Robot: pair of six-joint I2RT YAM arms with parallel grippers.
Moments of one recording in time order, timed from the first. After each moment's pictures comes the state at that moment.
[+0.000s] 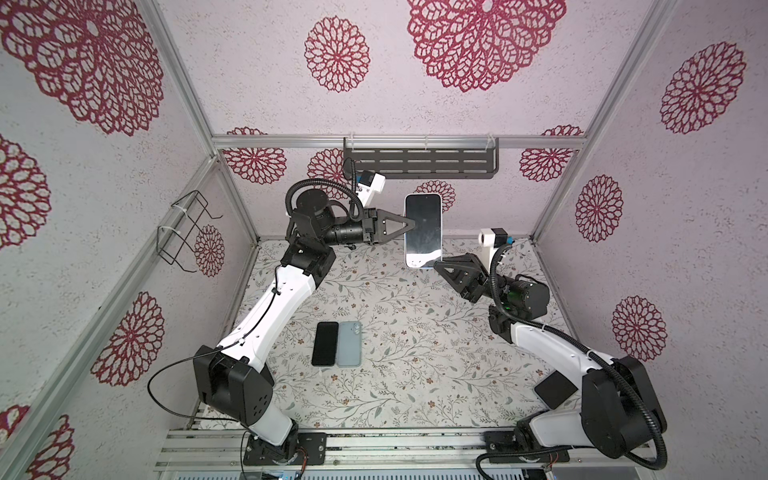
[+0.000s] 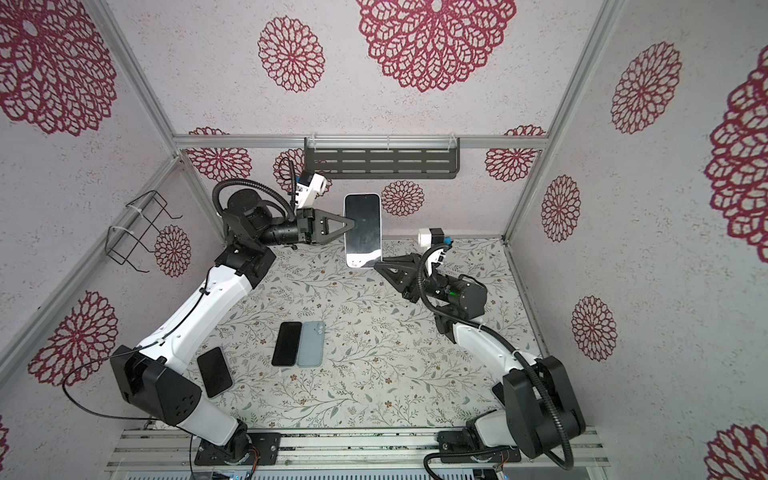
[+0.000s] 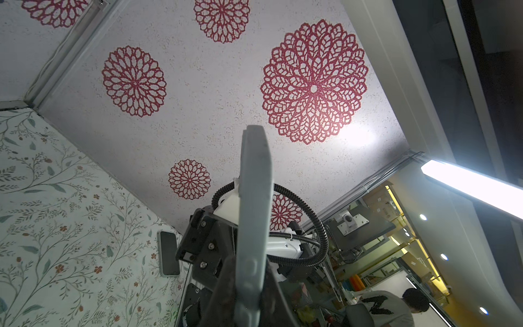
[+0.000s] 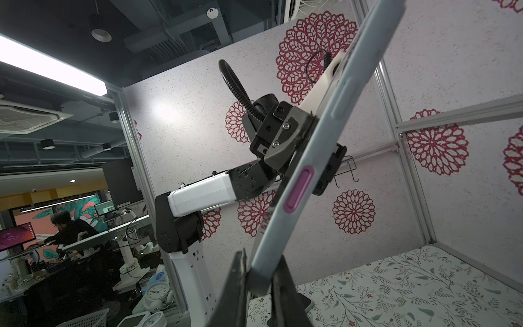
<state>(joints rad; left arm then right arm) -0.39 1.61 1.63 0.26 1.10 -1.13 0.41 1.37 0.86 1.40 -0.94 1.09</state>
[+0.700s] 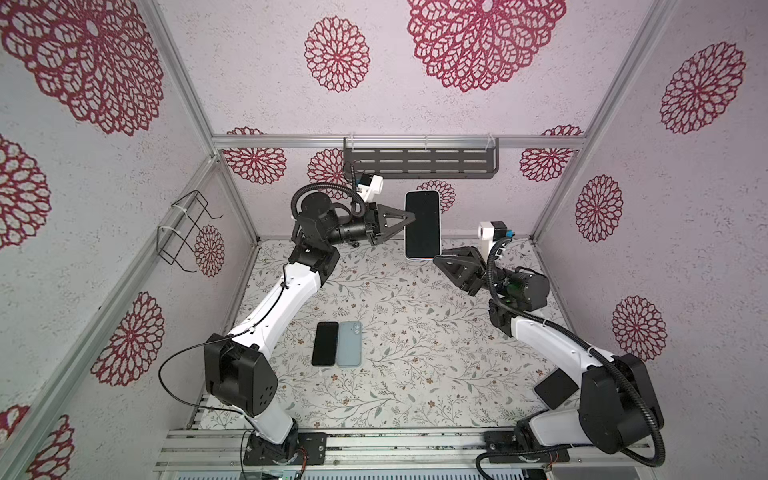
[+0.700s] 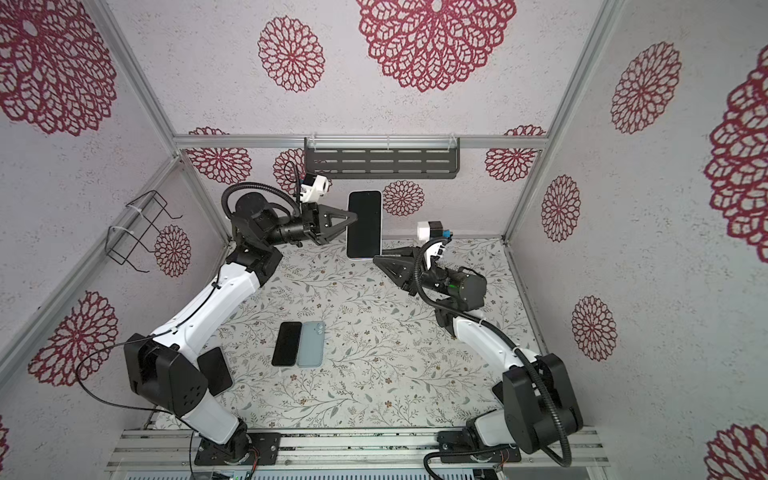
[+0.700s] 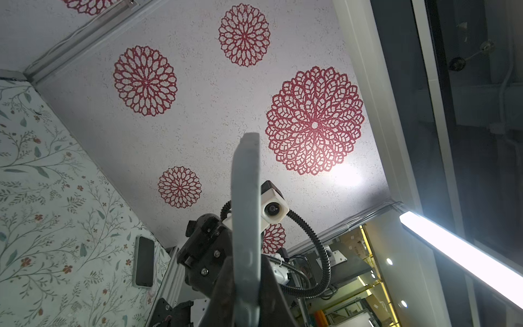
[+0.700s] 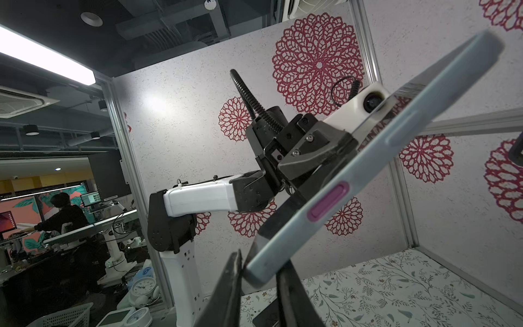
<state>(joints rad) -0.39 1.67 1.60 0.36 1.04 -1.35 0.40 1.39 0.92 1.35 -0.97 1.01</state>
